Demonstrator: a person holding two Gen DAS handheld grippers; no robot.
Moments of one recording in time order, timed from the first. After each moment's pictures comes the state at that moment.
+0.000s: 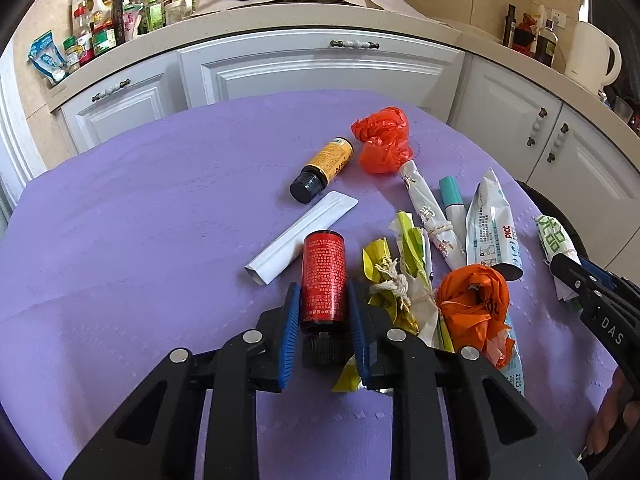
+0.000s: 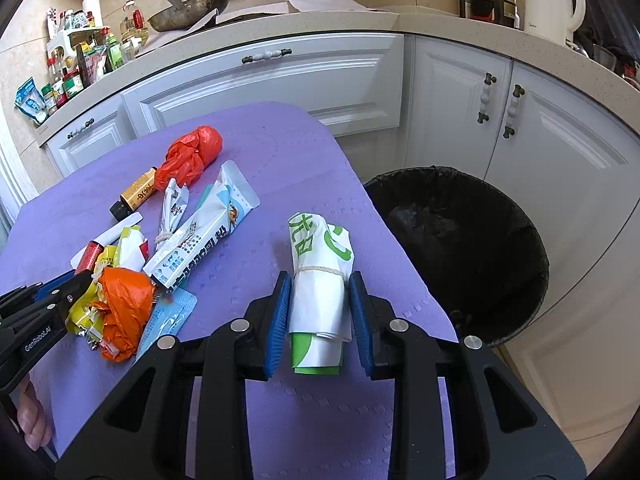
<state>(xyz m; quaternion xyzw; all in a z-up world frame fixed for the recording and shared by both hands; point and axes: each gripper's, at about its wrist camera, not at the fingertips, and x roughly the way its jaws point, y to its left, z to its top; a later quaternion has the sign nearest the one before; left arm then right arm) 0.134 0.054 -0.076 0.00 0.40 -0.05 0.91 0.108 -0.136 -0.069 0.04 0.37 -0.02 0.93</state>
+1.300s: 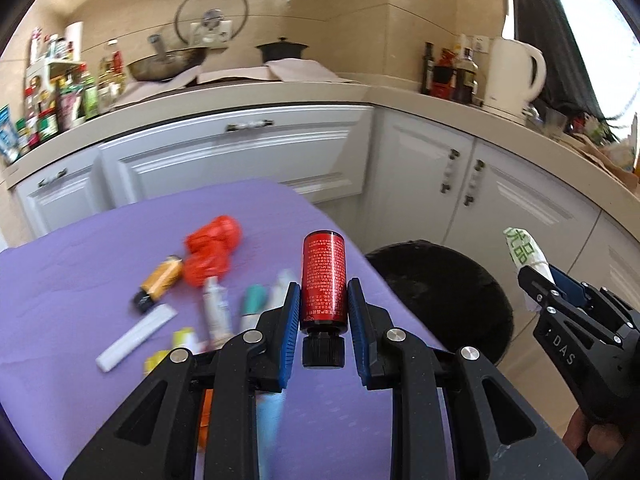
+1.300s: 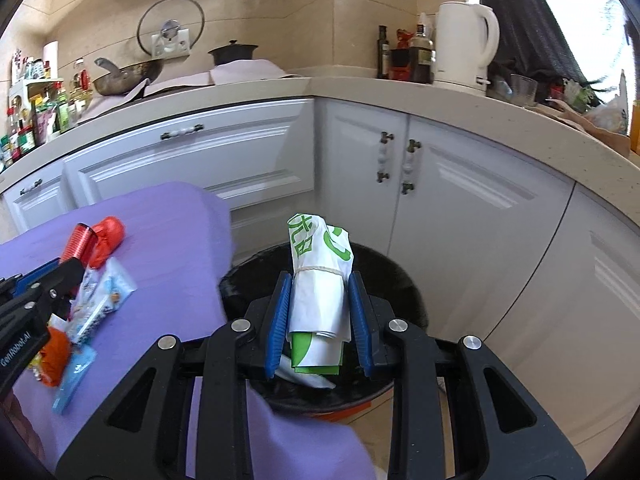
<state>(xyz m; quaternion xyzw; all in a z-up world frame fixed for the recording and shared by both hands) 0.128 -0.079 -0.020 0.02 0.29 -0.15 0.95 0.086 -0.240 -0.026 0.03 0.27 -0.13 0.95</state>
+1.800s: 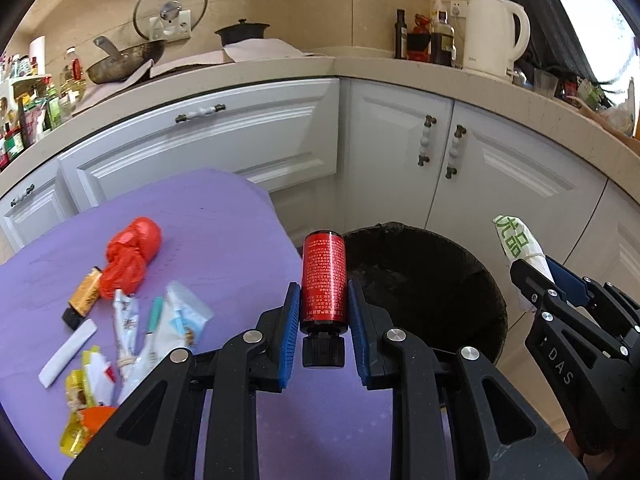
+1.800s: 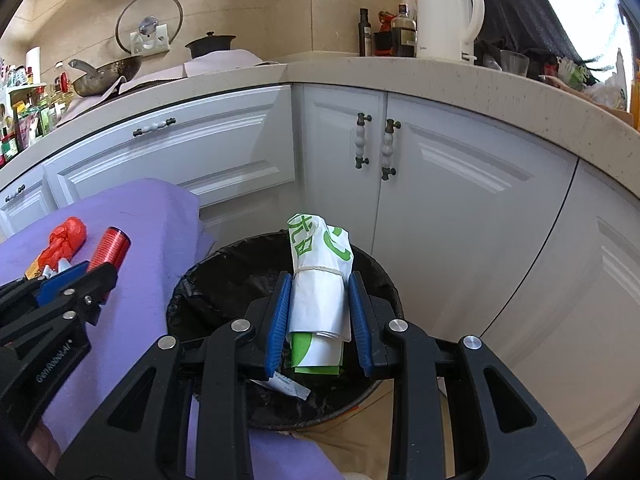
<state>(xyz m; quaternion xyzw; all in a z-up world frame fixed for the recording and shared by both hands) 0.158 -0.152 -0.046 0.05 0.32 -0.16 0.93 0.104 -0.288 -0.049 0.05 0.28 -0.14 0.95</state>
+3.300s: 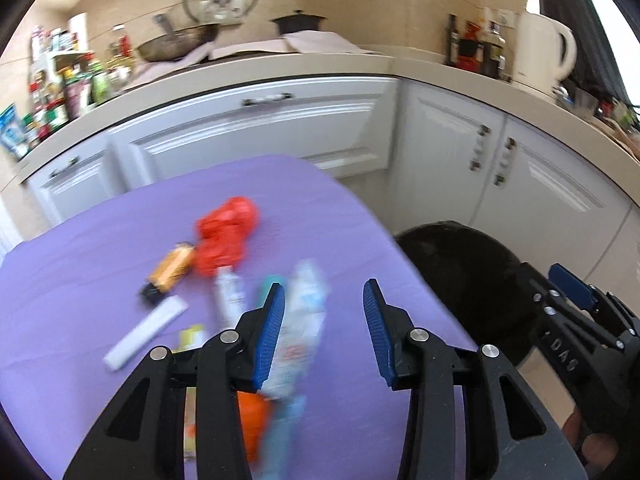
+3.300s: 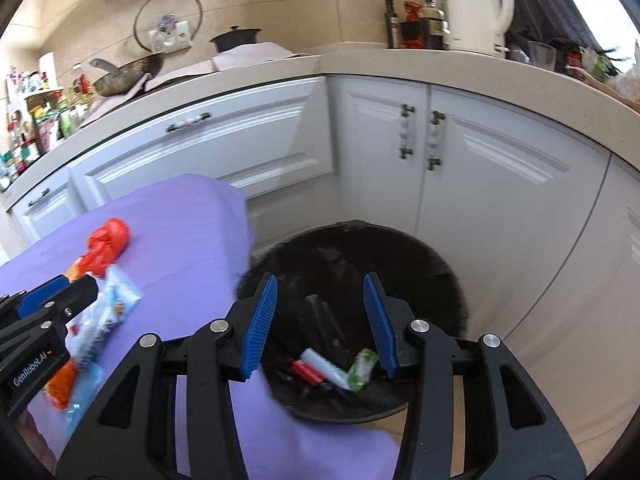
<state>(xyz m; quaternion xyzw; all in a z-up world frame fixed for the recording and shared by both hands) 0.150 -0.069 -0.027 0.03 0.34 -0.09 0.94 0.117 -0.232 -0.039 0.08 0.30 -0.09 0.95</state>
